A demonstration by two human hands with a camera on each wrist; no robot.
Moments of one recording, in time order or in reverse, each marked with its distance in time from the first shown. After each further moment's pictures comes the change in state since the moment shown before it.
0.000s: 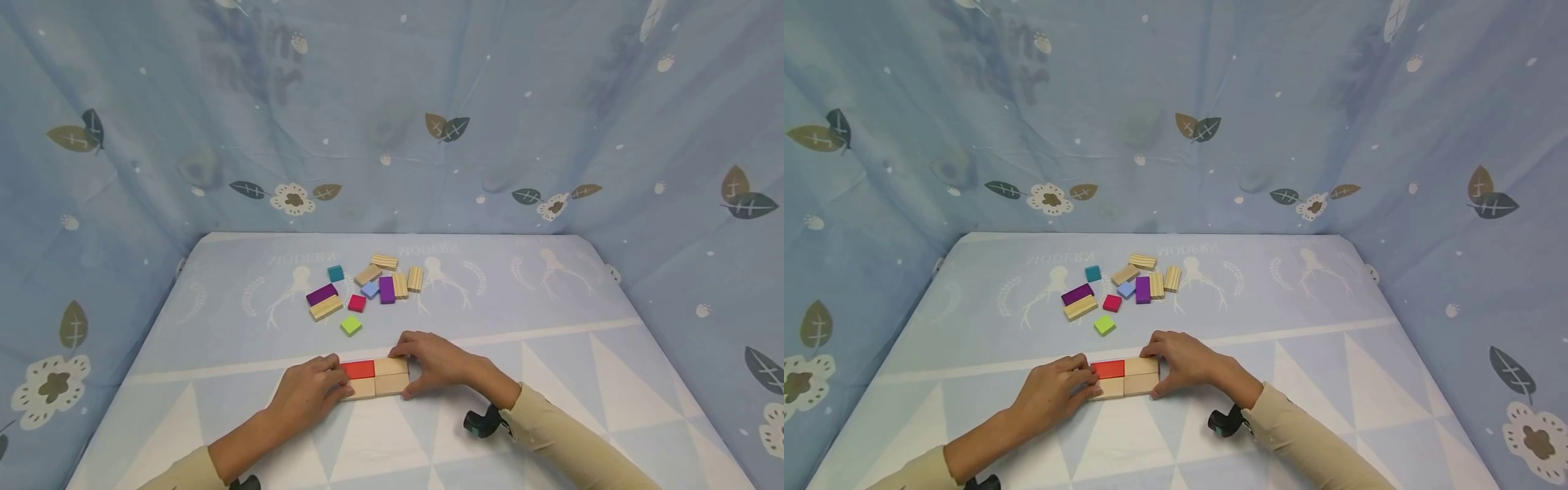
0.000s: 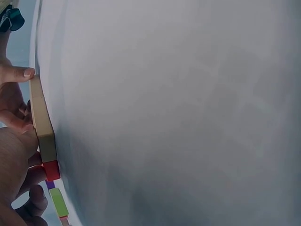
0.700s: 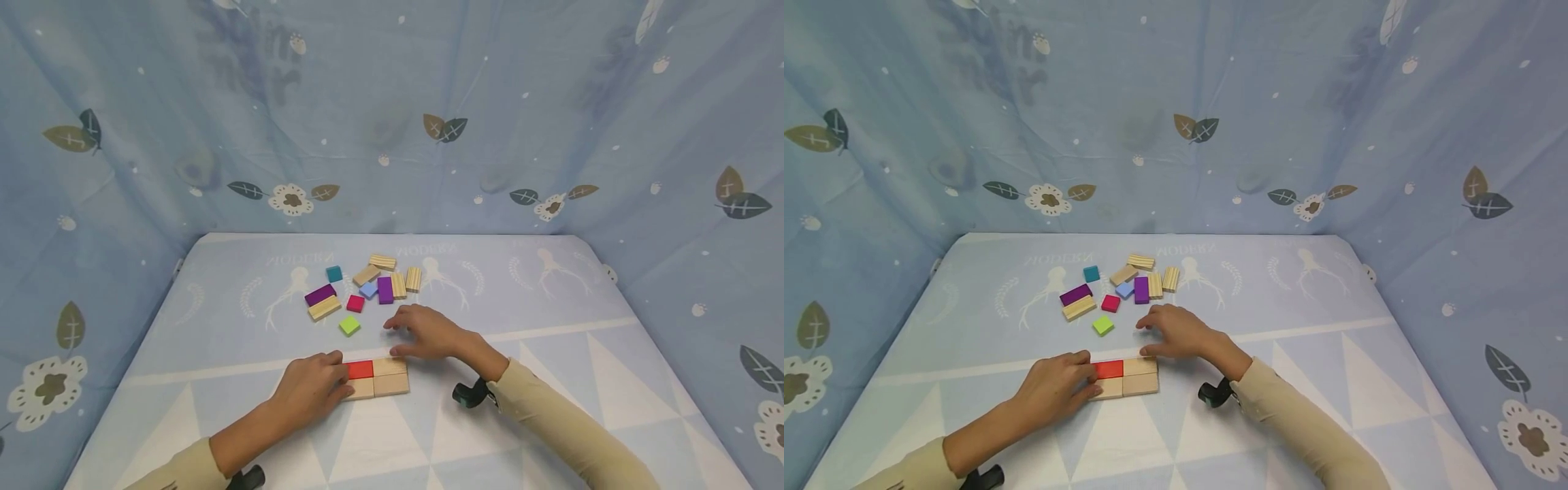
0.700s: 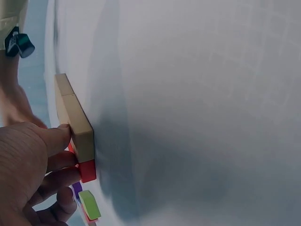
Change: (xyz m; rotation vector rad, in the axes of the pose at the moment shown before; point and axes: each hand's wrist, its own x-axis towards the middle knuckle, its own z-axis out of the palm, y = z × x) left_hand 0.017 0.009 -0.014 0.071 -0.198 -0.047; right_hand 0.028 0.009 -0.030 -0.067 0.097 0.010
